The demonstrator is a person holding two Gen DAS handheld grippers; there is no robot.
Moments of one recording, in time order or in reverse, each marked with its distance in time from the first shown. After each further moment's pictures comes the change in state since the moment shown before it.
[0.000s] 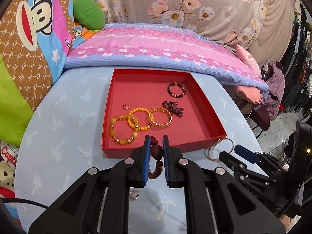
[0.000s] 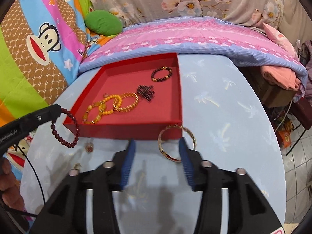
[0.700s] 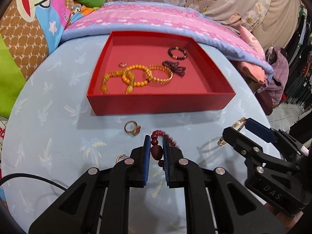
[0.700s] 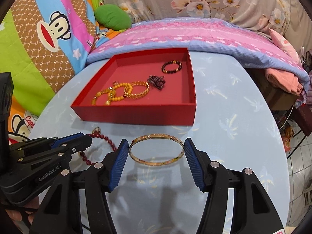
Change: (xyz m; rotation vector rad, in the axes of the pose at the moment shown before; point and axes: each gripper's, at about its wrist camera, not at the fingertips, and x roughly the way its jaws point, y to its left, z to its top) left arm 0.024 -0.006 -0.049 -0.007 0.117 0.008; right arm -0.008 0.023 -0.016 -0.070 -0.009 0.022
